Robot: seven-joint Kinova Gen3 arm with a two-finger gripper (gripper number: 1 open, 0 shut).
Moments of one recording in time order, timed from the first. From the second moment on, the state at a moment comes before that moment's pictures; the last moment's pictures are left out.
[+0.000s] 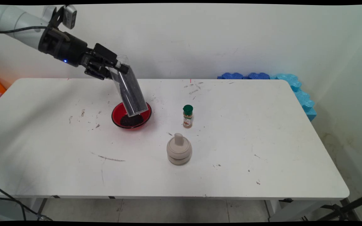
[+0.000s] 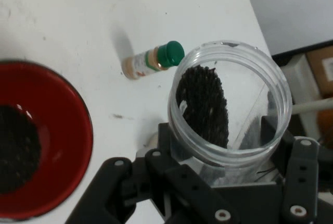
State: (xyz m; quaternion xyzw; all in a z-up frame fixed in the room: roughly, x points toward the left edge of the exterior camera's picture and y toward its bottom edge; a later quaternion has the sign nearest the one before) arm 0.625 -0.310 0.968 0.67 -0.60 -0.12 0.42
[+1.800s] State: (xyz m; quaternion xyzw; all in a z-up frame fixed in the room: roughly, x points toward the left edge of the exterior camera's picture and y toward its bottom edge) arm 0.572 -0.289 1.001 0.32 -0.85 0.10 0.40
